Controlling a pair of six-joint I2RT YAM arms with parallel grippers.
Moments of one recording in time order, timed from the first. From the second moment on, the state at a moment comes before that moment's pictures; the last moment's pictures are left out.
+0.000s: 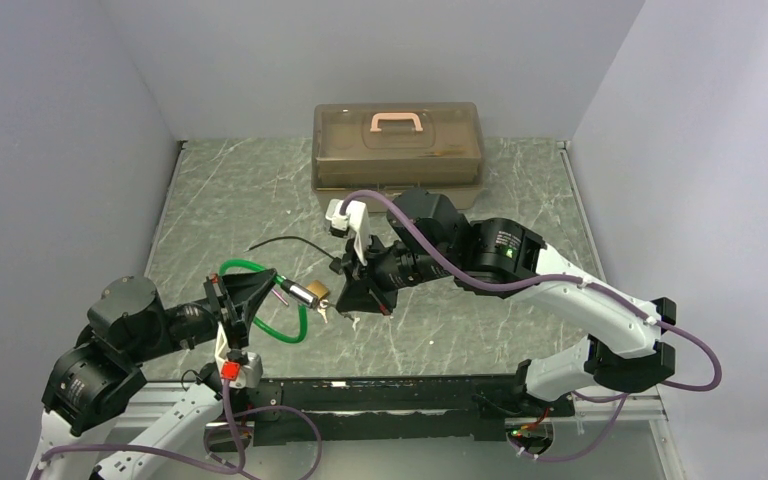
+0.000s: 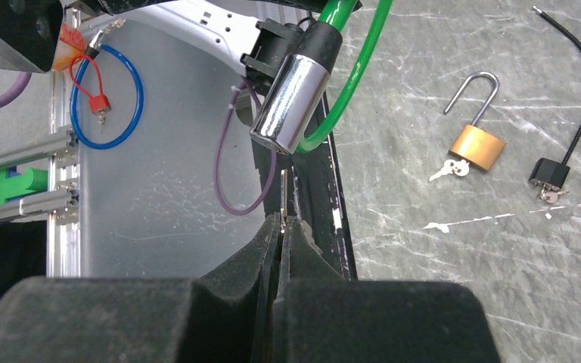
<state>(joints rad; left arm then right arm) -0.57 0.45 1.14 -0.92 0.53 1.35 1.21 1.39 1.77 -0.89 -0.34 0.14</state>
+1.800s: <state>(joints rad) -0.53 0.45 1.13 -0.93 0.57 1.37 1.21 1.43 1.81 -0.89 -0.35 0.15</state>
